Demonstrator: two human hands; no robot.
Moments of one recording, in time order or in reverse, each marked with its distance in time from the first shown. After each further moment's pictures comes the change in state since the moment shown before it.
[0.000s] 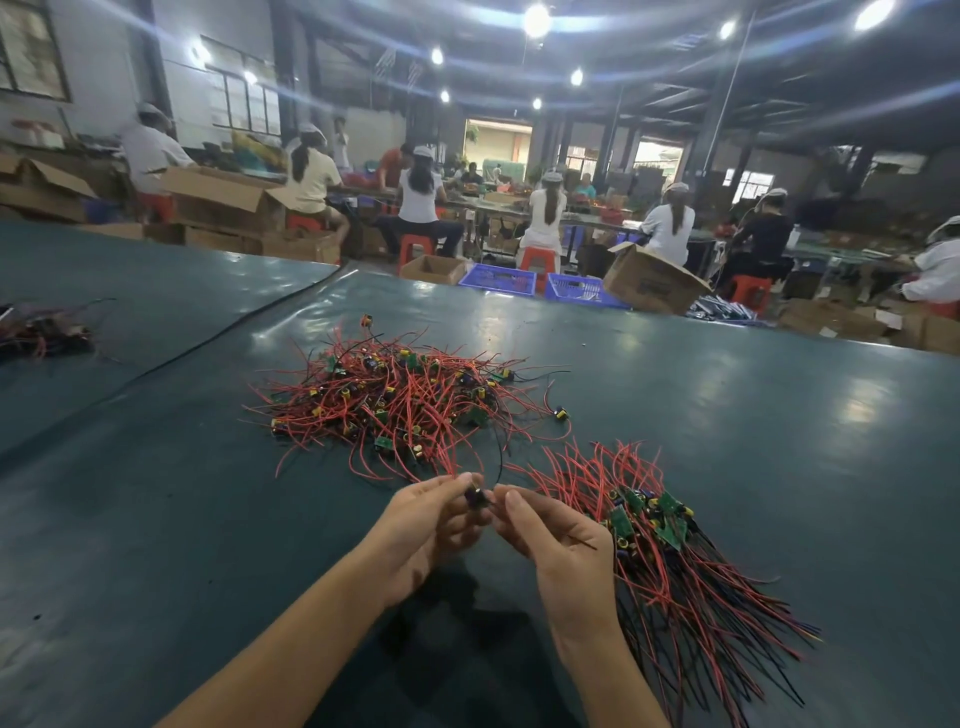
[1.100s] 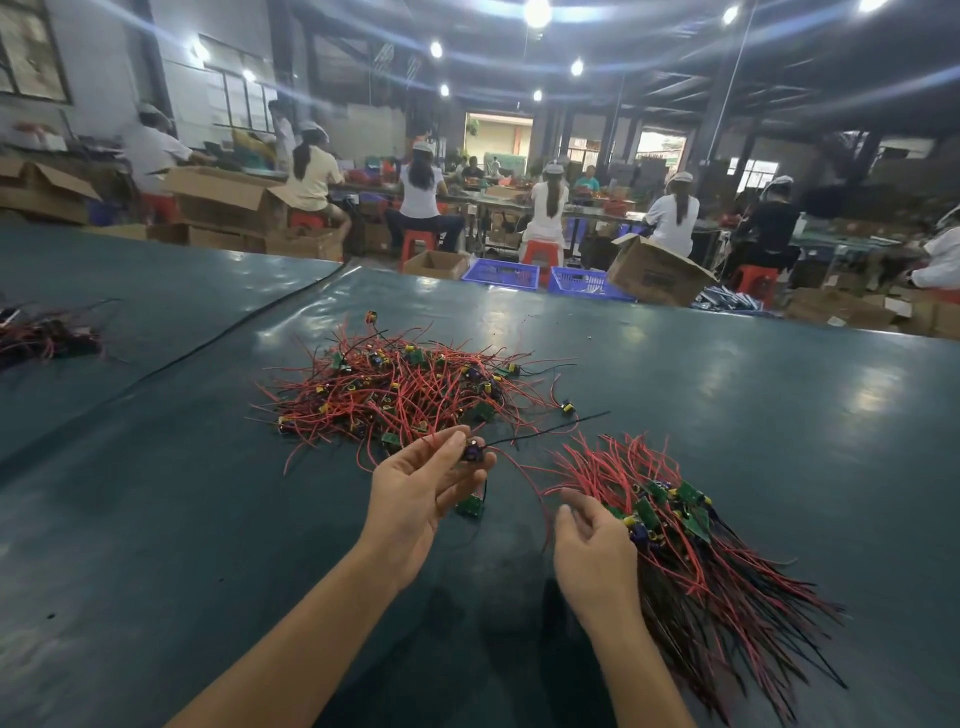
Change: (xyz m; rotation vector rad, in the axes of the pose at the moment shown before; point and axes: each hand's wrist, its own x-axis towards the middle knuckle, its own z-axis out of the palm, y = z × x) left_hand -0.013 0.013 0.002 -0.204 -0.004 0.362; right_hand 0.019 0.020 -0.028 -0.626 0.209 0.062
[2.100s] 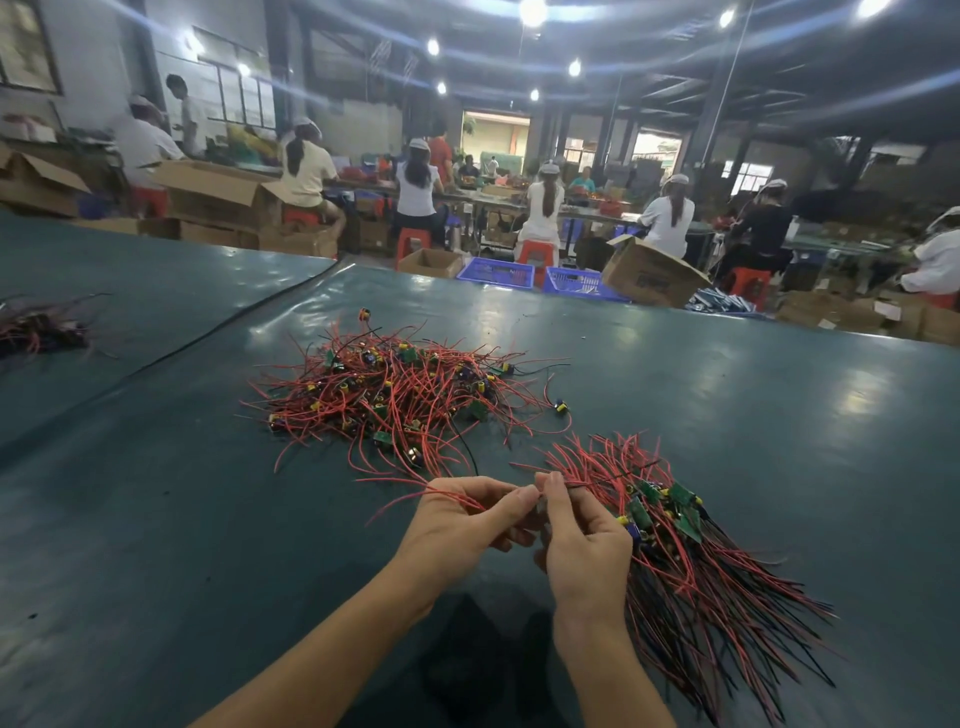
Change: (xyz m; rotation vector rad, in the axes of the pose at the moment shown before) left_hand -0.023 -0.022 0.019 0.577 -0.246 0.005; right_hand -0.023 -0.036 0.009 0.547 0.079 0.023
